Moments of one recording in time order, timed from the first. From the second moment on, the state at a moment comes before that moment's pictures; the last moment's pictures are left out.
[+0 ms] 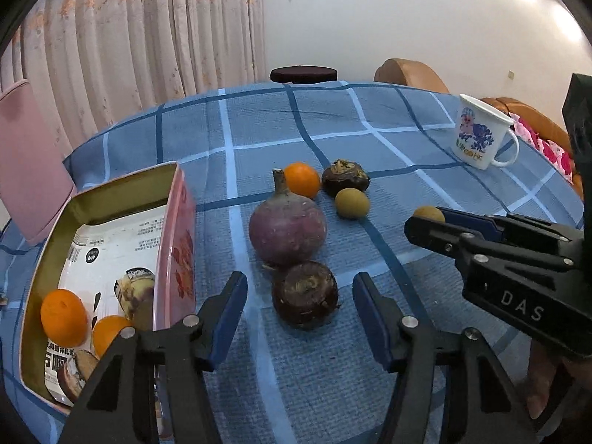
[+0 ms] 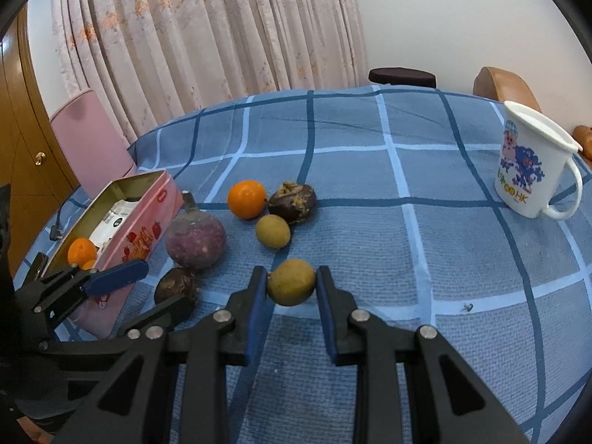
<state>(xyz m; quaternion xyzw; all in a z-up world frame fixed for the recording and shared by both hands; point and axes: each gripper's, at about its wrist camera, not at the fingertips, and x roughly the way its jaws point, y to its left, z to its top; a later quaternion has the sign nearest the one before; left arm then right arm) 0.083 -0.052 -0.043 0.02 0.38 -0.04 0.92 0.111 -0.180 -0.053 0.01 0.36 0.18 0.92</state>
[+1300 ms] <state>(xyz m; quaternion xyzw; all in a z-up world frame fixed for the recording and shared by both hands) 0.075 -0.036 -0.029 -0.02 0.33 -0.03 0.94 0.090 -0.172 -0.040 -0.02 0.30 0.18 0.94</state>
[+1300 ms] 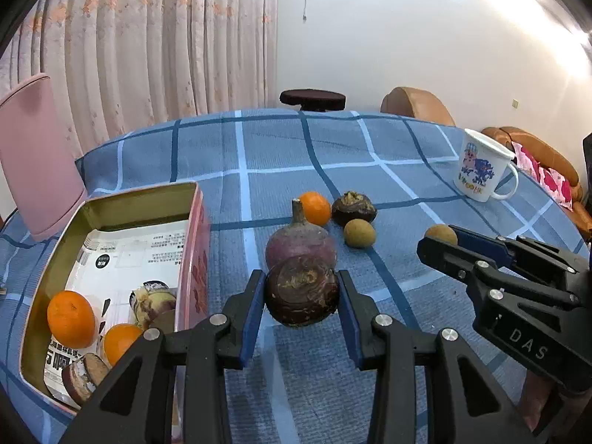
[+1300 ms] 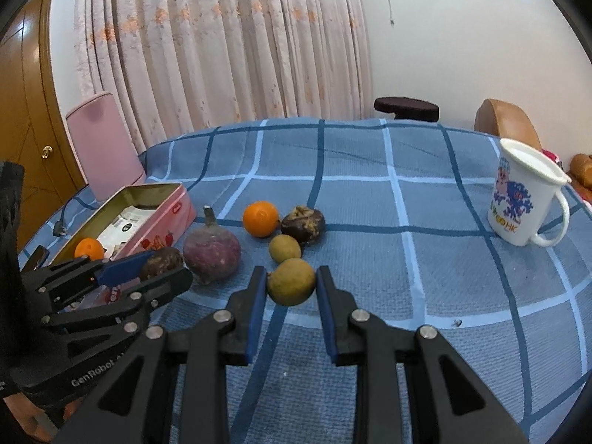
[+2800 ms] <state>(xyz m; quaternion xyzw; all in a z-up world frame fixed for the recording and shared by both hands) 0.049 0.030 -0.008 -0.01 0.26 0.09 0.96 0.089 -0.082 -0.017 -0.07 0.25 0.26 0.93</state>
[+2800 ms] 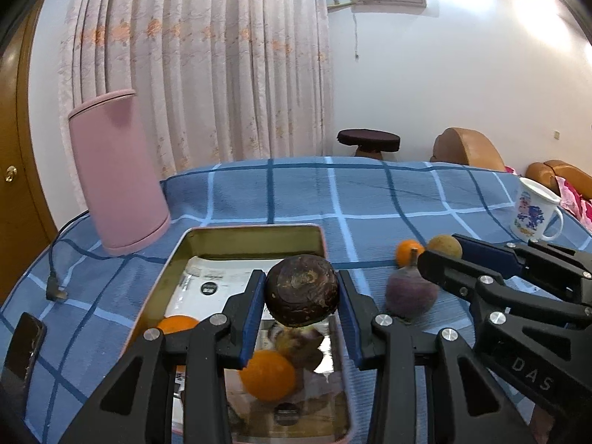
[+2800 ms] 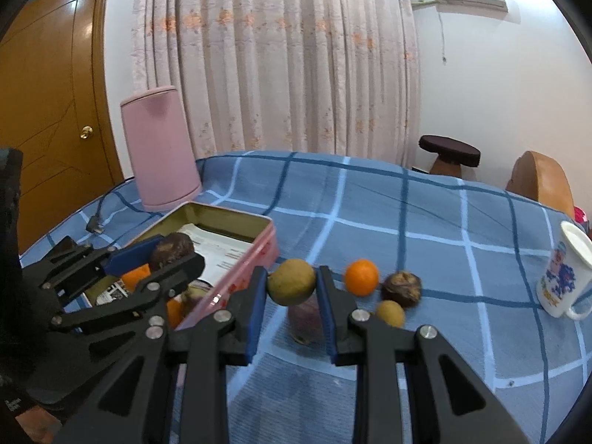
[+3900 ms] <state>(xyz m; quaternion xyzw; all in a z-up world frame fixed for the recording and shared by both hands) 0.031 0.117 -0.024 -0.09 0.32 0.12 0.94 0.089 -0.008 -0.045 -0.07 0.30 0.37 0.87</state>
